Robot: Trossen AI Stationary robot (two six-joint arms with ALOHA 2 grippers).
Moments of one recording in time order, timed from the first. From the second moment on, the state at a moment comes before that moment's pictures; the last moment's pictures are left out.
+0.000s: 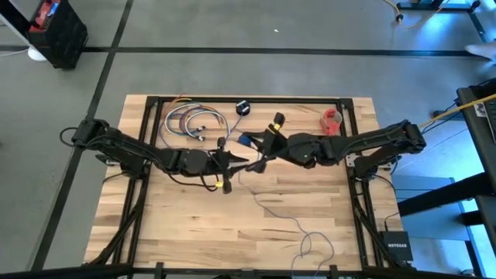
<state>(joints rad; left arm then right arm) -0.21 1.42 0.82 0.43 -0.42 0.02 0.19 1.48 1.29 0.04 0.62 -0.24</state>
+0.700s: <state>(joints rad) -0.19 1.53 0.88 0.53 -0.25 0.05 0.21 1.47 1.29 -0.01 0.64 -0.24</state>
